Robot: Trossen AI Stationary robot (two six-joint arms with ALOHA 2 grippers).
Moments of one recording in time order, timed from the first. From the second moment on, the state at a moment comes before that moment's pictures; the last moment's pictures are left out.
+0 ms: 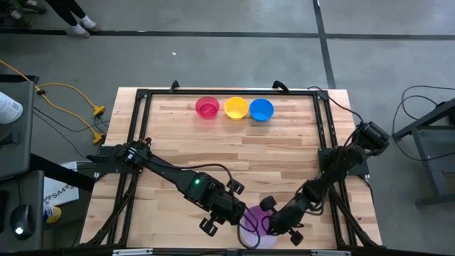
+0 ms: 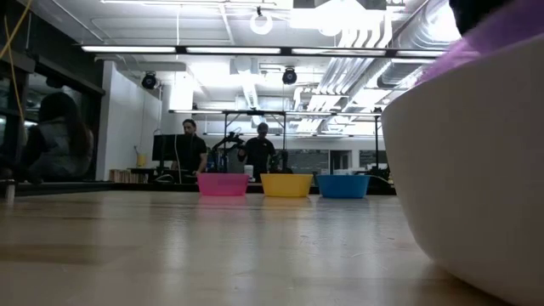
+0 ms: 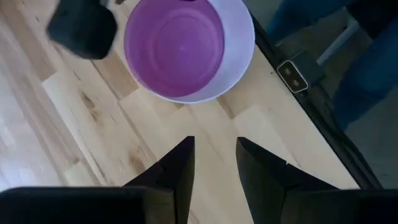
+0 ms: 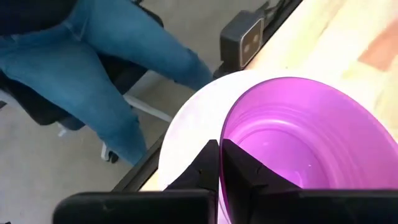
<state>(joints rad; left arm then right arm) -0.48 2.11 2.28 -1.21 -0.05 0.11 0.74 1.63 0.86 0.11 -0.05 0.13</state>
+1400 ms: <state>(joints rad) -0.48 2.11 2.27 -1.20 0.00 0.04 0.71 1.61 0.88 0.17 0.02 0.22</state>
